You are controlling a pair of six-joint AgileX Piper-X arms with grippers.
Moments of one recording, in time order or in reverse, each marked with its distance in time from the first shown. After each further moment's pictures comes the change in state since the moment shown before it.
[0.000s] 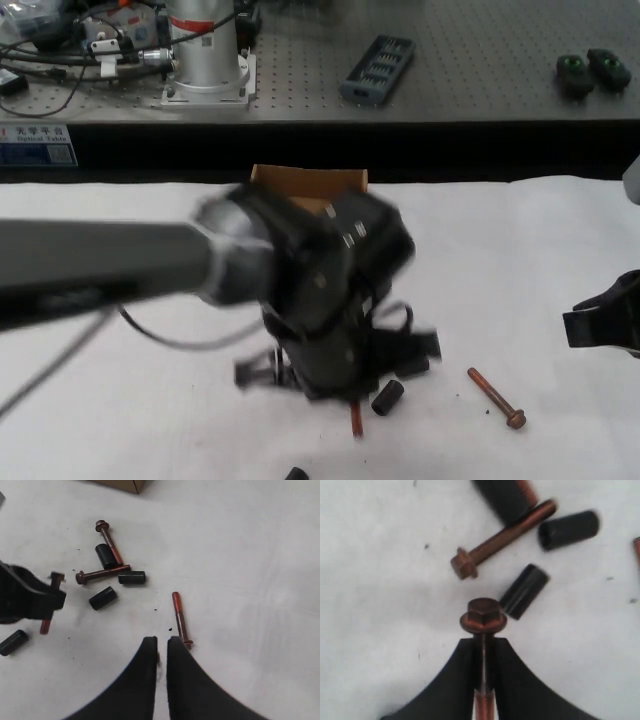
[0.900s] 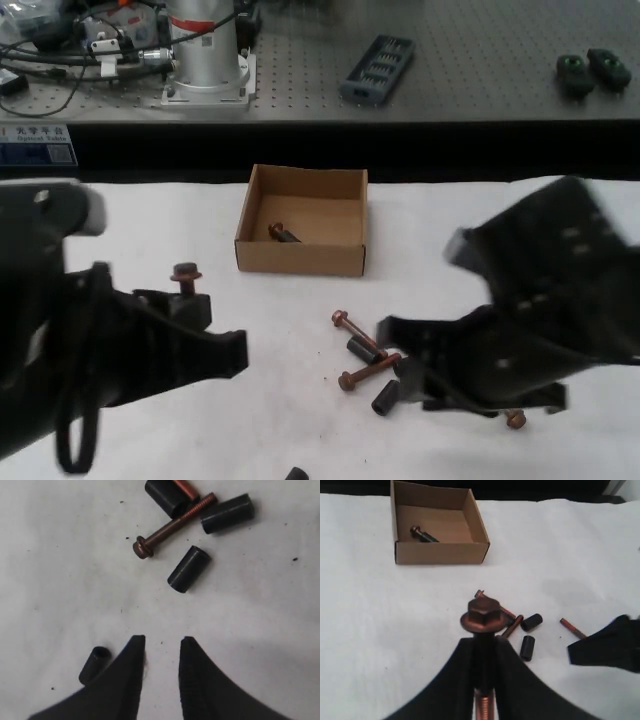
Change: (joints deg) left arm 5.5 -53.0 35.6 -22.0 -10.1 24.3; right arm 14.0 34.9 -4.9 -15.1 -3.8 38.5
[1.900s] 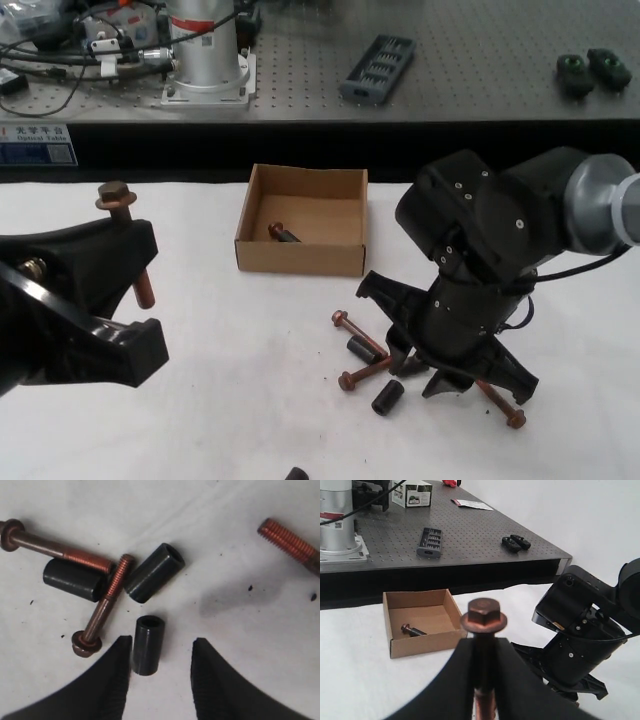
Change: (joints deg) left arm 0.0 -17.3 4.7 -7.8 0.0 9.7; right arm -3.4 12.2 -16.7 15.8 5.8 20.1
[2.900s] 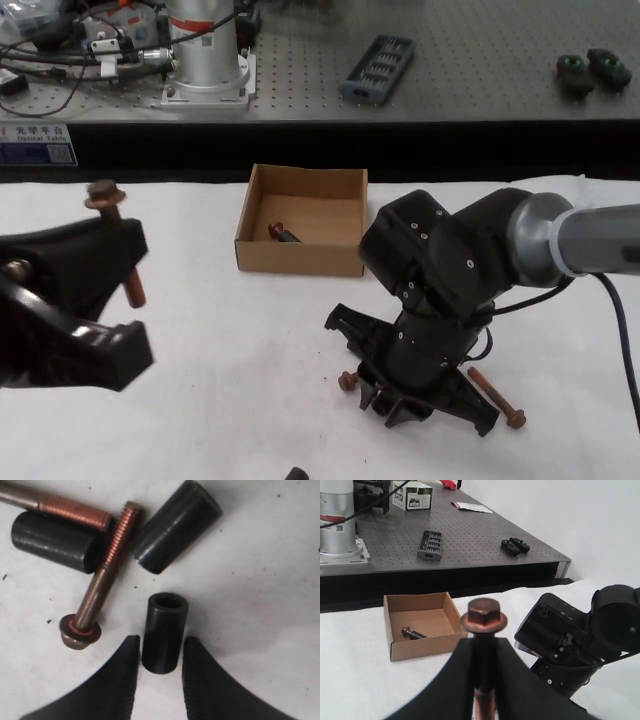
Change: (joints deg) left arm 0.0 -1.5 0.0 1.0 0.0 0.0; right arm 3.8 5.4 -0.2 -3.6 -2.9 3.9
